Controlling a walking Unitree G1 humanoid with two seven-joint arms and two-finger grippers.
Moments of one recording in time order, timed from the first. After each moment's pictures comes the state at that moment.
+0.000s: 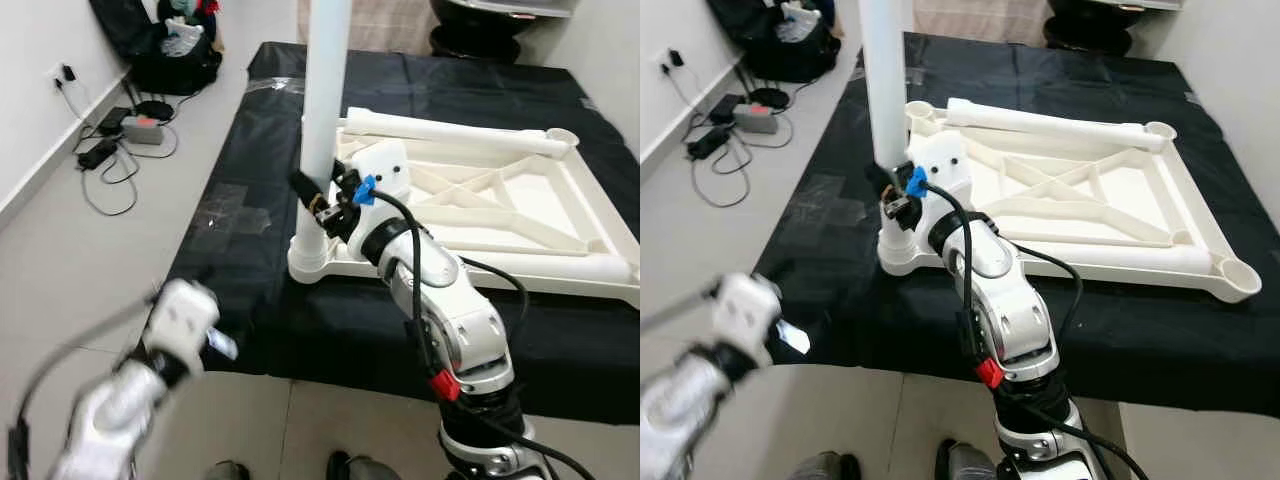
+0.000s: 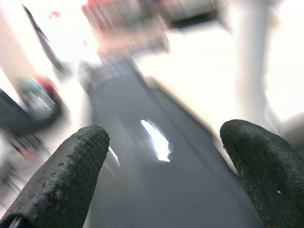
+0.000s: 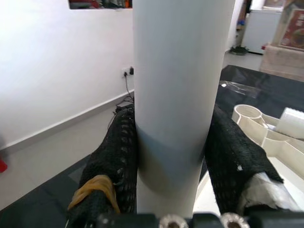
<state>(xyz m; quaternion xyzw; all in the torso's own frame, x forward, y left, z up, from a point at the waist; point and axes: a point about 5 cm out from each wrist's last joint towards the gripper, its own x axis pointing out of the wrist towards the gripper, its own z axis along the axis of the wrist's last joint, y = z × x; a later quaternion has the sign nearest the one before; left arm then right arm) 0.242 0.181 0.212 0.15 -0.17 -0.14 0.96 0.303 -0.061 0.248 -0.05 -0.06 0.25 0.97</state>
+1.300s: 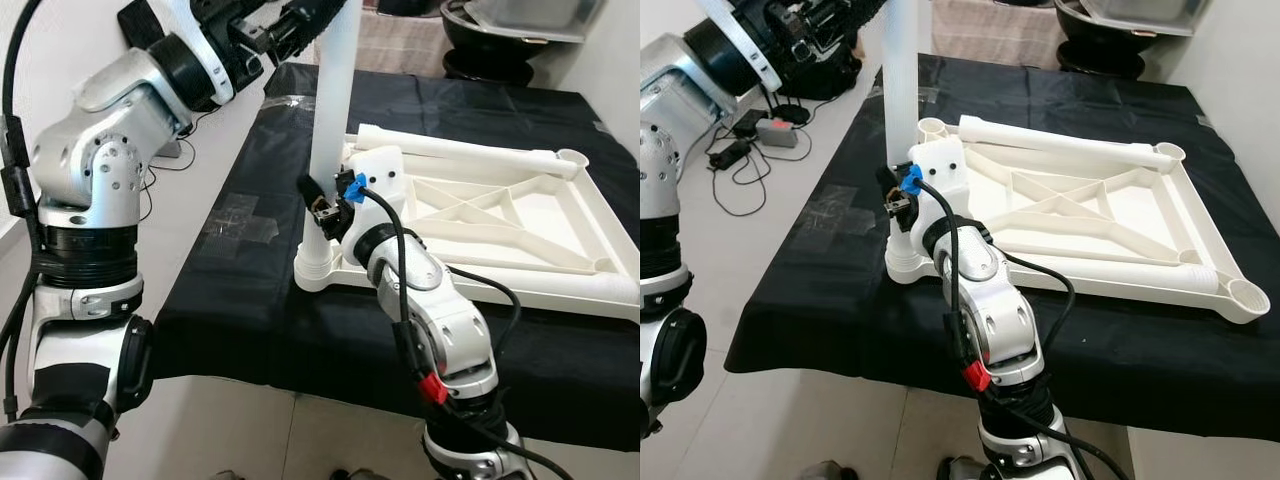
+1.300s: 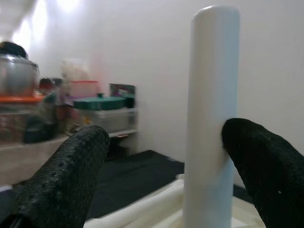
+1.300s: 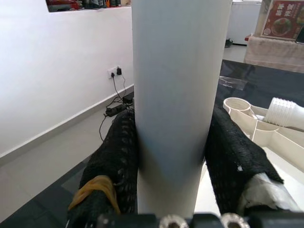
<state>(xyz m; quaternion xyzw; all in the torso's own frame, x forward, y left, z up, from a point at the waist) 0.332 0.123 0.397 -0.07 -0.24 -0.40 0.88 0.303 -0.062 0.245 -0.02 -0.04 0.19 0.98</state>
